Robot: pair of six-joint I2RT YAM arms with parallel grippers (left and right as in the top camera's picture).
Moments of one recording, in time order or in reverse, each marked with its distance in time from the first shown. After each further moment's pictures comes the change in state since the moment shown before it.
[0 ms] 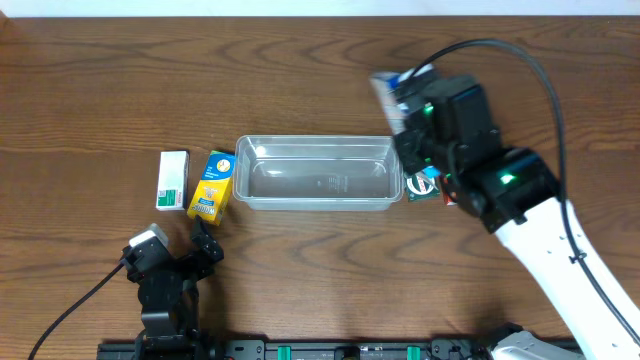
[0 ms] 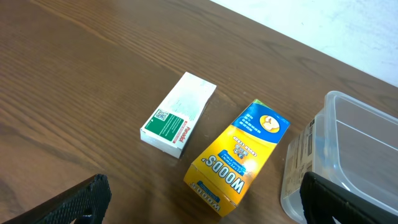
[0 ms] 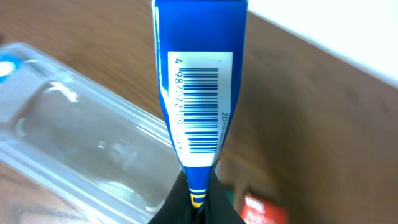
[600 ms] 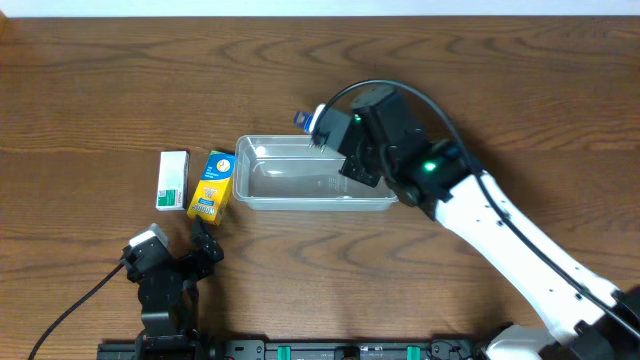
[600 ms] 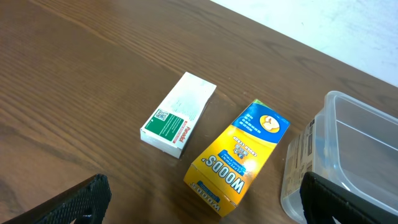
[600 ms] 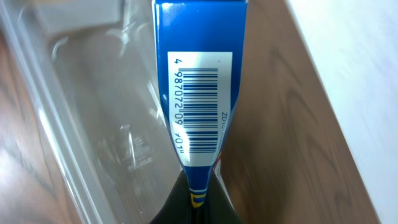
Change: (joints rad) left arm 0.000 0.000 0.000 0.000 0.000 0.000; right arm 0.140 0.208 0.000 0.104 -0.101 -0.549
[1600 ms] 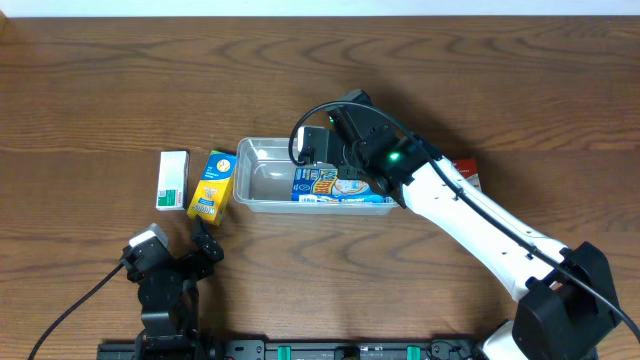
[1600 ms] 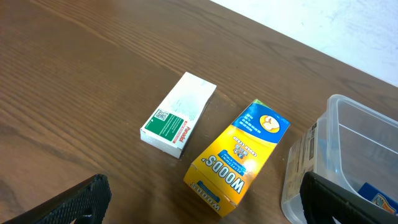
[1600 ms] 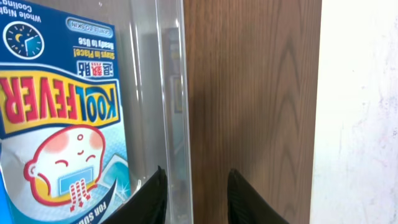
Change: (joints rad) left arm 0.000 0.000 0.000 0.000 0.000 0.000; right arm 0.018 0.143 0.000 0.060 0.154 -0.285
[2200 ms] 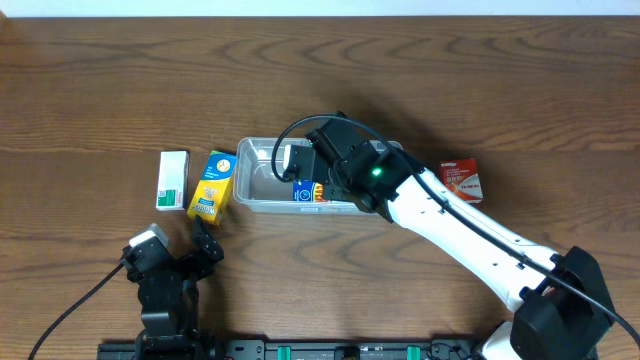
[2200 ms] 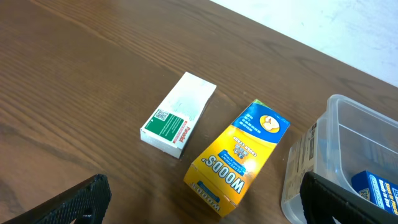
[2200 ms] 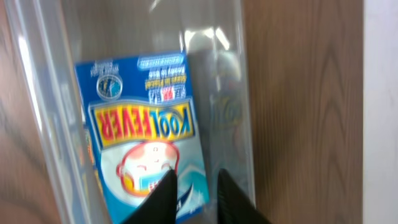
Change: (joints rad) left arm 0.000 0.000 0.000 0.000 0.000 0.000; right arm 0.094 0.000 0.000 -0.063 -0.026 0.214
